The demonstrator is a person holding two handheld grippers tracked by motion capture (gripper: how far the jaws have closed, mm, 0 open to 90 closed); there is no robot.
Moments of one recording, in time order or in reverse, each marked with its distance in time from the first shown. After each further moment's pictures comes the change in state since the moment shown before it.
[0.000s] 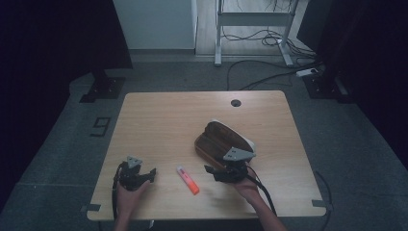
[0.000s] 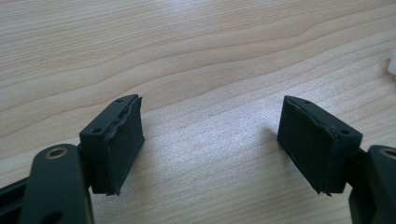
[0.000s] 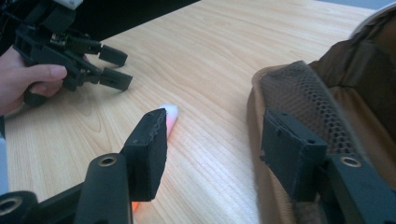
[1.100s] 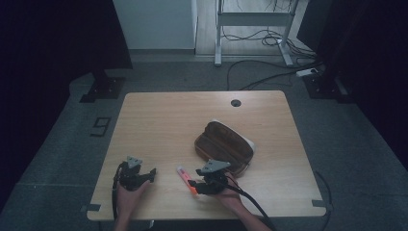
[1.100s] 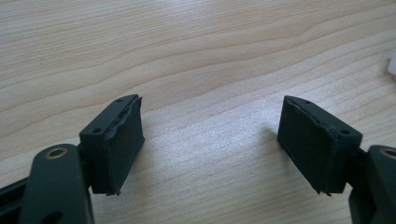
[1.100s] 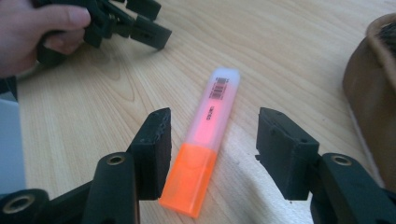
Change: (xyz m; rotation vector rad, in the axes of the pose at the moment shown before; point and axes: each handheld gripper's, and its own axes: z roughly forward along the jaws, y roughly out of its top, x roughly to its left) left arm 0.000 0.000 0.000 0.000 0.000 0.000; right arm 0.046 -0.020 0.050 0.136 0.065 -0.028
